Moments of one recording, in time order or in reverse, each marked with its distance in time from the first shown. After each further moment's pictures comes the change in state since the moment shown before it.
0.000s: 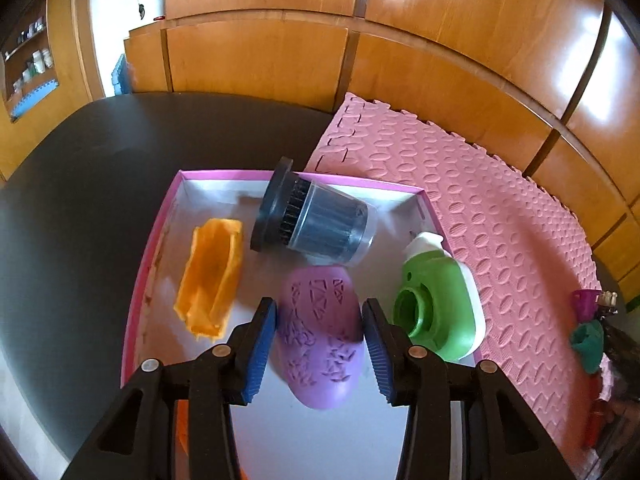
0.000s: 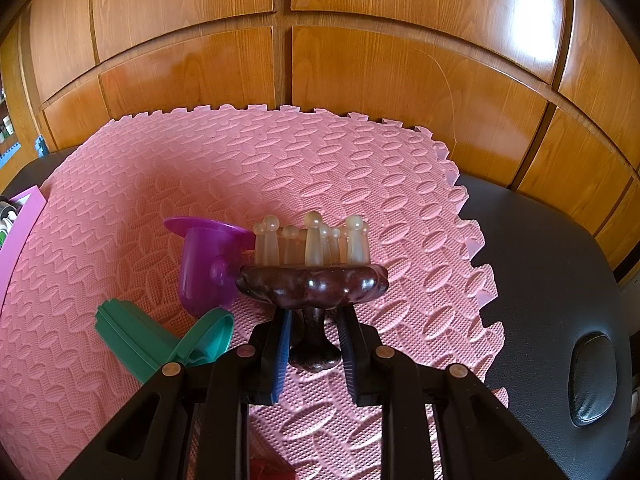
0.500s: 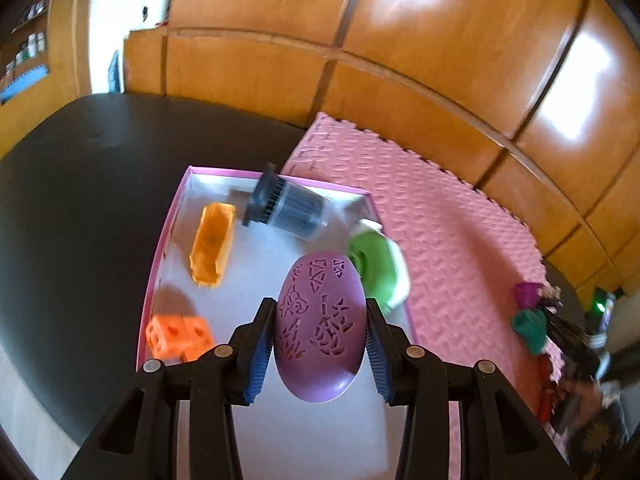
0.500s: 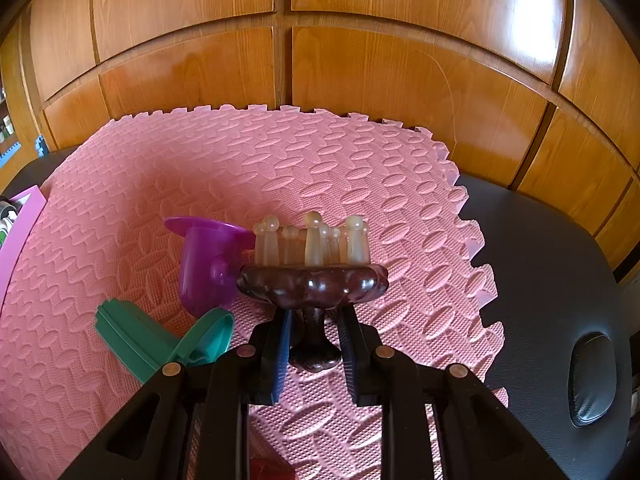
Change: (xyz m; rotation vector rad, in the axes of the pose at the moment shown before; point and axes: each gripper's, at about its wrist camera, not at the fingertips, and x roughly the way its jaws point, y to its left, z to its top) left arm -0.056 0.006 -0.021 -0.062 -0.037 -0.135; right arm 0.000 0.000 0.000 0.000 0.001 0.001
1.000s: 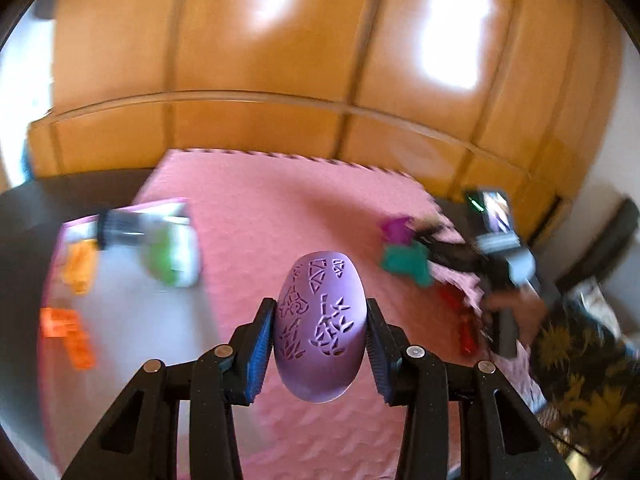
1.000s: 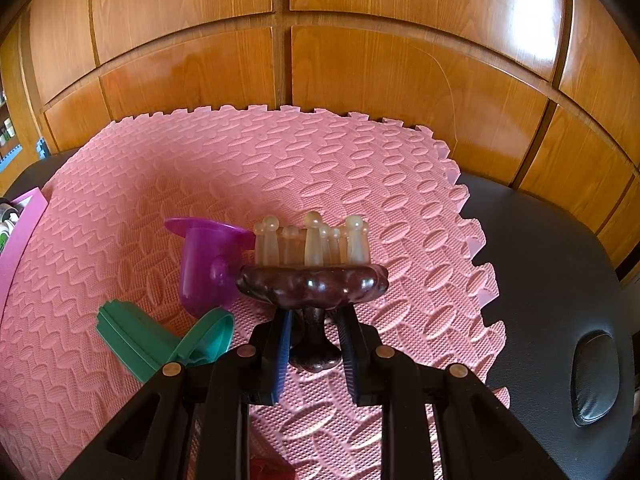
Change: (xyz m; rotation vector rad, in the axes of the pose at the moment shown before) left arm -0.059 -0.121 -0.063 0.320 -0.096 -0.212; right arm 0.000 -0.002 0.000 0.007 0.001 0.010
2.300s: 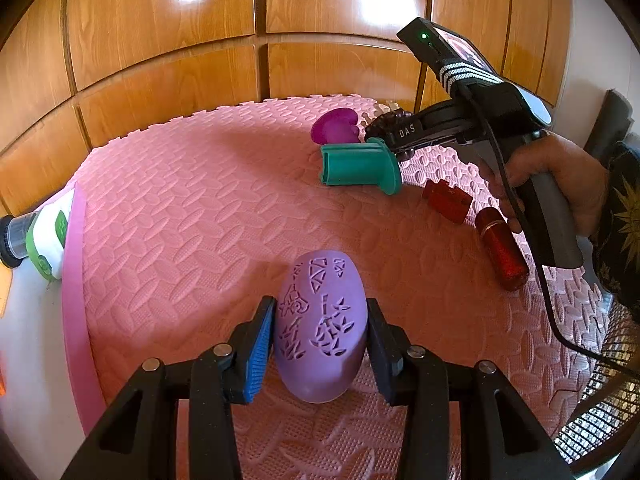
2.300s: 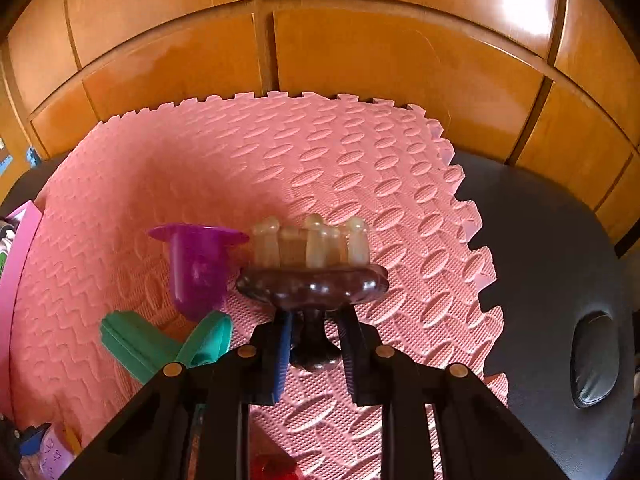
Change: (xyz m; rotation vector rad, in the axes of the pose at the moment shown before) left arm 0.108 -0.088 -0.064 0.290 0.113 -0.019; right arm 0.001 -0.003 0.007 0.053 0.074 -0.008
